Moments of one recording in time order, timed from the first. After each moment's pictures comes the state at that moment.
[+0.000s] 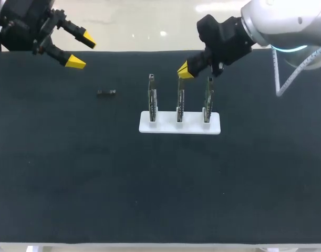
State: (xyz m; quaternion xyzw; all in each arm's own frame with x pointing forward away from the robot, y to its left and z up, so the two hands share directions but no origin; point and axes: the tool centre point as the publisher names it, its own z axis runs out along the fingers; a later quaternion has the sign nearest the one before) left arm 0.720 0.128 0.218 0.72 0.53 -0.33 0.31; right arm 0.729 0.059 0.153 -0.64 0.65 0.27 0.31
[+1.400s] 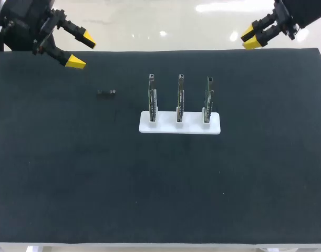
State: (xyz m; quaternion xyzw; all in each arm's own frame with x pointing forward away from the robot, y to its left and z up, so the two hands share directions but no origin) left arm 0.720 0.128 0.218 0.72 0.53 -0.33 0.31; right arm 0.738 -0.086 0.228 -0.64 0.65 0.28 0.30
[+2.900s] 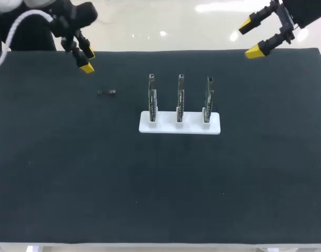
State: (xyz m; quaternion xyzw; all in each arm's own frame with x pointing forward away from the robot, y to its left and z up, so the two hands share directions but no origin) left arm 0.819 0.159 0.121 0.65 0.74 -0.12 0.09; right arm 0.738 -0.086 0.228 -0.64 0.65 0.28 0.30
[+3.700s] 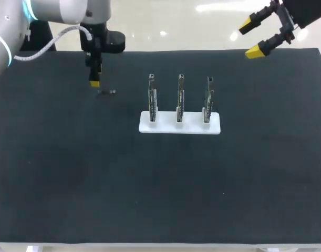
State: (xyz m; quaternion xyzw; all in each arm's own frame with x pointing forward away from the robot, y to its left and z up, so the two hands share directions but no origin) left arm 0.849 0.162 0.047 0.70 0.71 0.02 -0.06; right arm 0.738 -0.086 0.228 -0.64 0.65 0.28 0.30
